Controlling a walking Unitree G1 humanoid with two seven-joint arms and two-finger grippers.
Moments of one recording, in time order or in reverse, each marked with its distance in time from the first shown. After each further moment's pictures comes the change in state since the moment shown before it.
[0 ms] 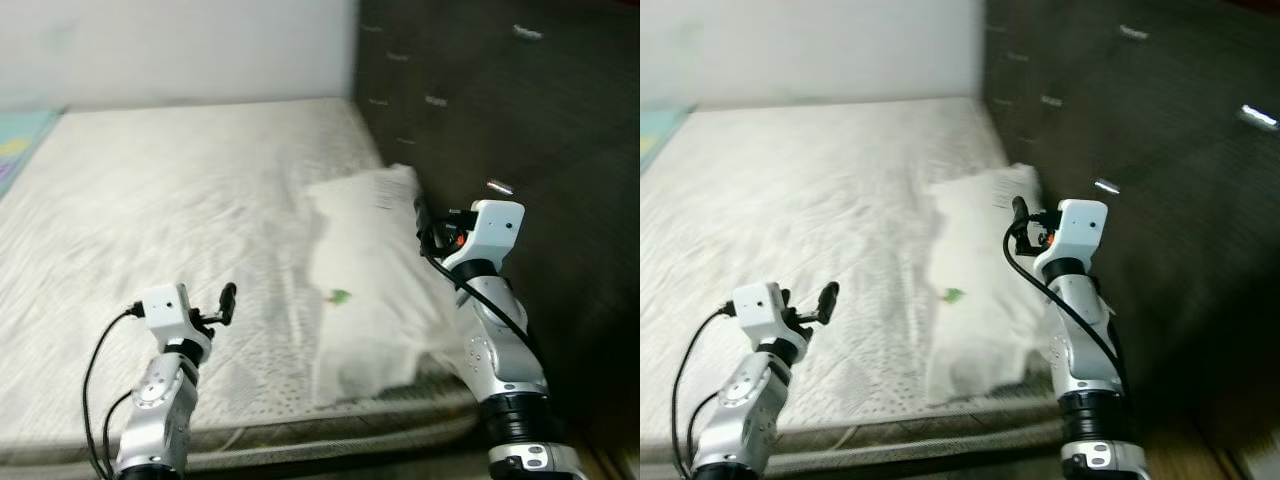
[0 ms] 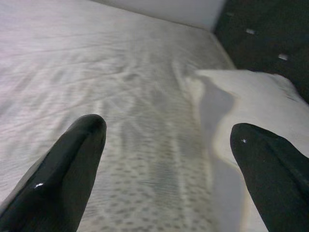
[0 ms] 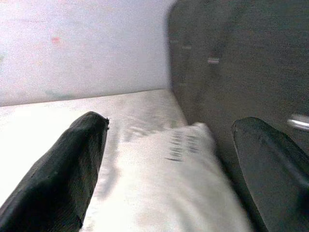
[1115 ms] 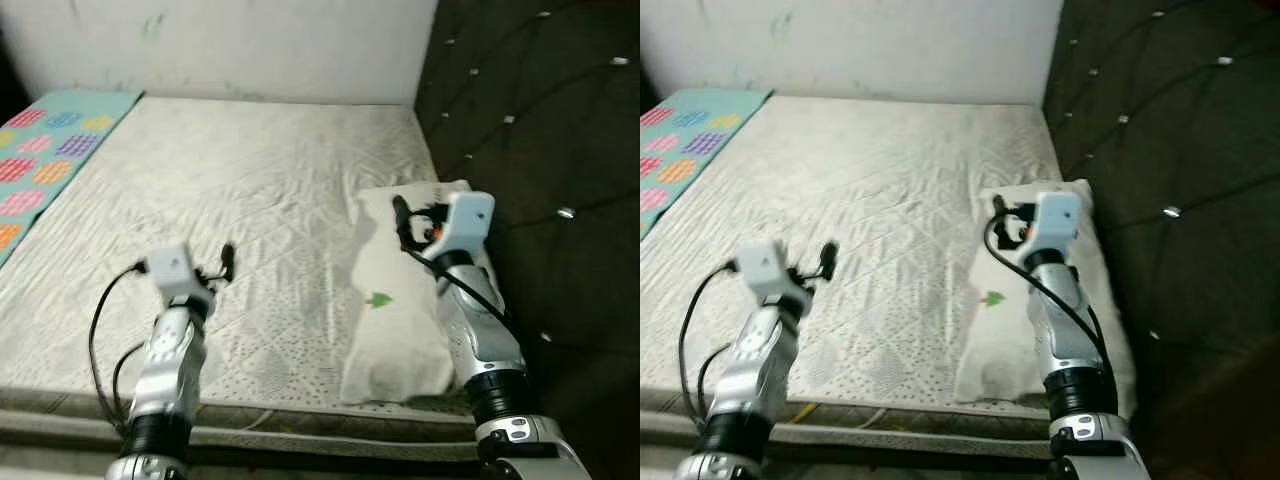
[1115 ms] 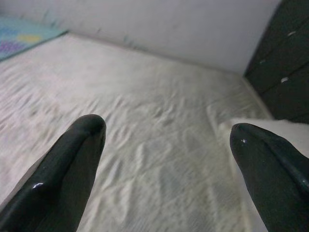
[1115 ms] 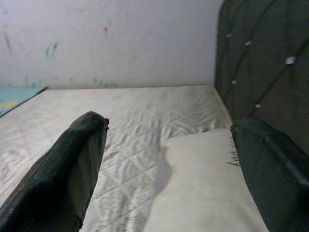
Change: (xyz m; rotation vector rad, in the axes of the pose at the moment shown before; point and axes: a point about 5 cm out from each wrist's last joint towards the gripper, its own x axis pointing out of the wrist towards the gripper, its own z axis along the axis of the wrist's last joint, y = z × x) left arm 0.039 -0.018 0.046 0.064 -0.153 0.020; right arm 0.015 0.014 -0.010 -0.010 0.041 0.046
